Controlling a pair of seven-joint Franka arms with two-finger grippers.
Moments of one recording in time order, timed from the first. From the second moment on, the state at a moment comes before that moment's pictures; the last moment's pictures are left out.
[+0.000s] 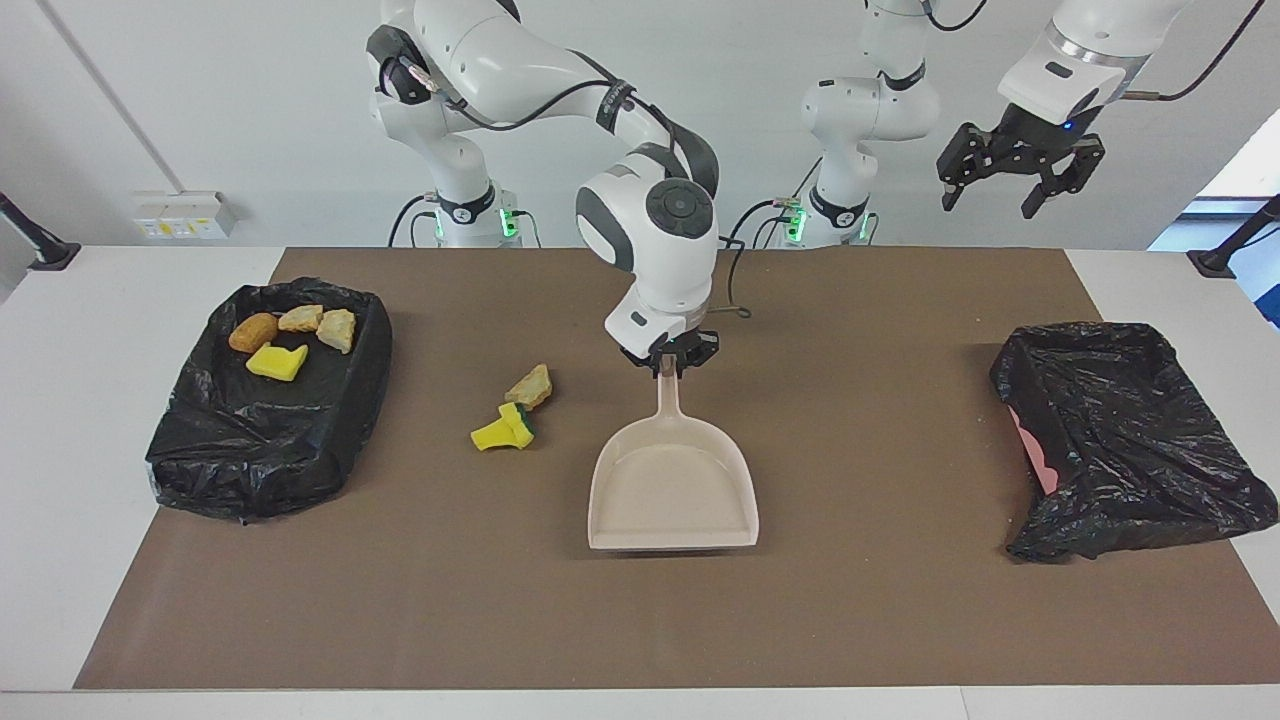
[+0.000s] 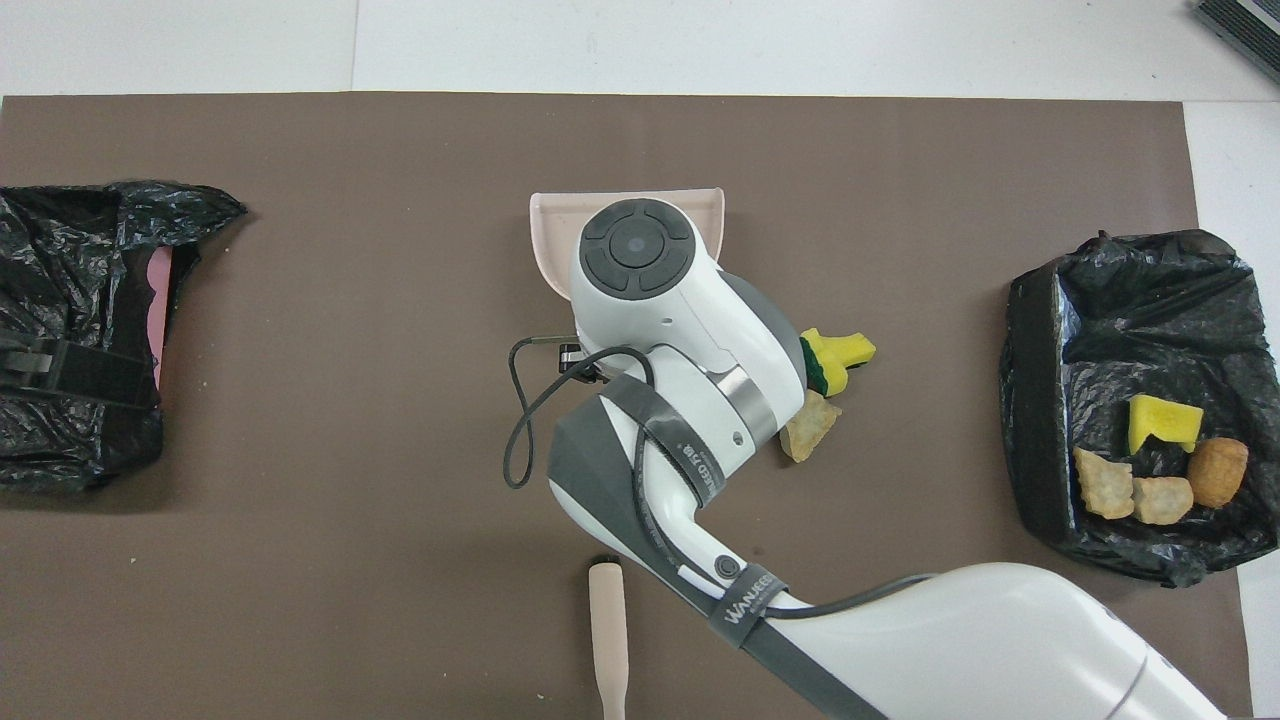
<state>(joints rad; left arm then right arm) -0.14 -0.06 -0.01 -1.44 -0.01 1.35 0.04 0.31 0.57 0.41 -1.38 -0.15 1.85 0.73</state>
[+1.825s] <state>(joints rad) -0.14 -0.06 -0.02 -1.45 -0.01 1.35 0.04 0.31 0.51 0.42 -1.45 -0.14 1.82 0.72</state>
